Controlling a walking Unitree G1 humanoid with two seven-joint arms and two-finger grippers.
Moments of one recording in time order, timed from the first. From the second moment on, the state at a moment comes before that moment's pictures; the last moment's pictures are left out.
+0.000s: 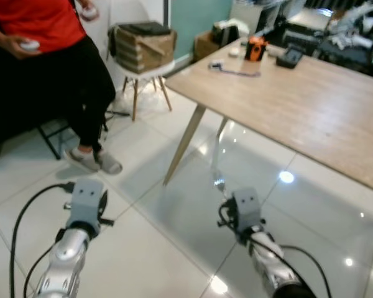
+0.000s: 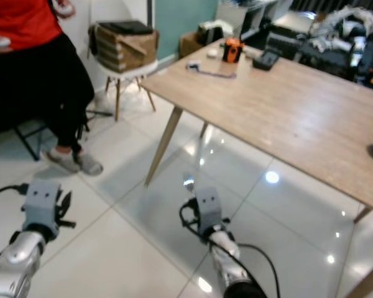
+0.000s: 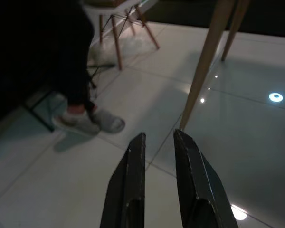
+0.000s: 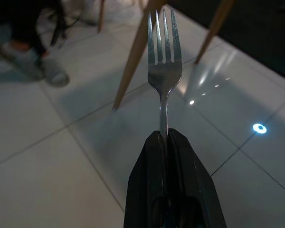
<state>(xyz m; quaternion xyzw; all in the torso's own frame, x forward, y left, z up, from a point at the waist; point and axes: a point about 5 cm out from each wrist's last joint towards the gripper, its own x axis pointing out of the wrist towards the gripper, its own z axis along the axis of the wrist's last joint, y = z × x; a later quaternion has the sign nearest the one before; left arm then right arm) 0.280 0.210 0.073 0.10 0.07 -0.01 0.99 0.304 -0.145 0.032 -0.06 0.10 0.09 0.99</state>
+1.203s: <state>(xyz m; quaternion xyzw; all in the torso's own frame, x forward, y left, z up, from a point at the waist) 0.295 0.199 0.112 0.09 0.01 -0.03 1.00 0.332 -0.148 0.086 -0.02 -0.01 0.06 1.00</state>
